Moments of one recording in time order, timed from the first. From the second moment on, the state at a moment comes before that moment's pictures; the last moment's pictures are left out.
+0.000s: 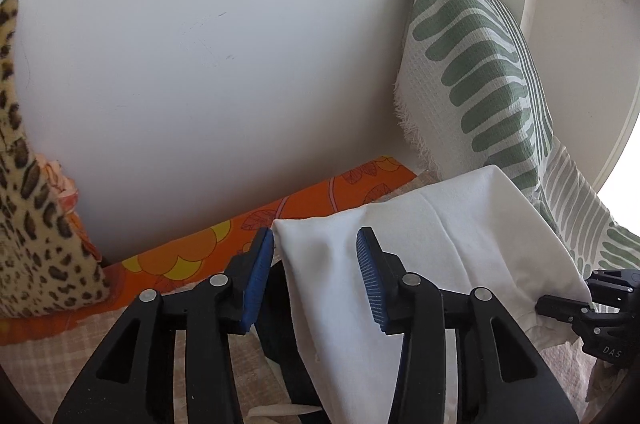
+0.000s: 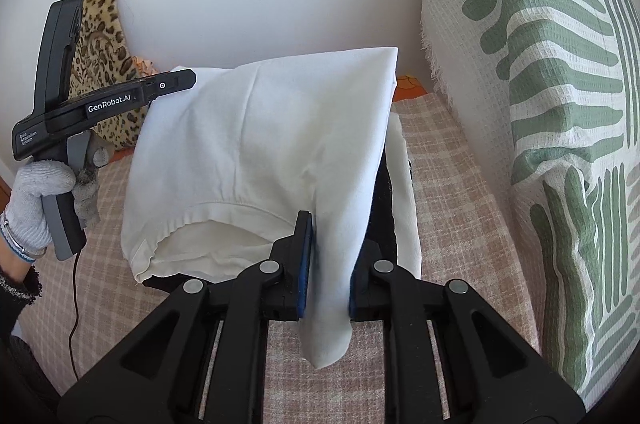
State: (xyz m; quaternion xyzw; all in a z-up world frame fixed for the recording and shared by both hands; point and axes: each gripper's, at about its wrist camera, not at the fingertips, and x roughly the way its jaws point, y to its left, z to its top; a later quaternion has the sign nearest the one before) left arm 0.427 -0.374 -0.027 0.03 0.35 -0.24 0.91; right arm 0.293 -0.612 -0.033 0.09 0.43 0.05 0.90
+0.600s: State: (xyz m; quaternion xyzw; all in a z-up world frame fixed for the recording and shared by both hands) left arm 0.309 -0.314 0.042 0.01 0.30 -0.29 0.91; right arm 0.203 -0.586 0.046 0.12 0.34 -0.04 0.93
